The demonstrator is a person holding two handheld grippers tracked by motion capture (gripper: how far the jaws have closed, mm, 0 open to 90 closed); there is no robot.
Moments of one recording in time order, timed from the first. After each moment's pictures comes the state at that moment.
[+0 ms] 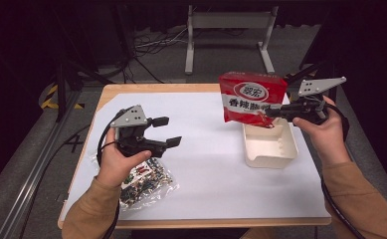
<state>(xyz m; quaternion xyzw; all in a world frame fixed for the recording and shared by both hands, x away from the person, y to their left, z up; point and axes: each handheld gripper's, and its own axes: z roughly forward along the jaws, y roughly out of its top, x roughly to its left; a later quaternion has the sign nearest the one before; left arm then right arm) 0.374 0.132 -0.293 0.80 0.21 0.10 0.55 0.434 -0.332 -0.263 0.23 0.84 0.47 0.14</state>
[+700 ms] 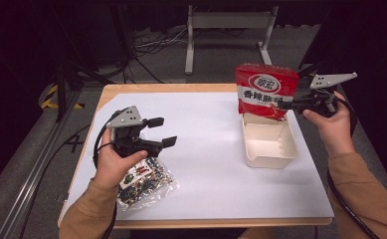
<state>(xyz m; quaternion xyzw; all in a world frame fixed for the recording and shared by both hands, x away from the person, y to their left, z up) 0.375 0.141 -0.298 0.80 0.23 0.11 0.55 0.460 -0.373 -0.273 0.27 0.83 0.46 0.16</state>
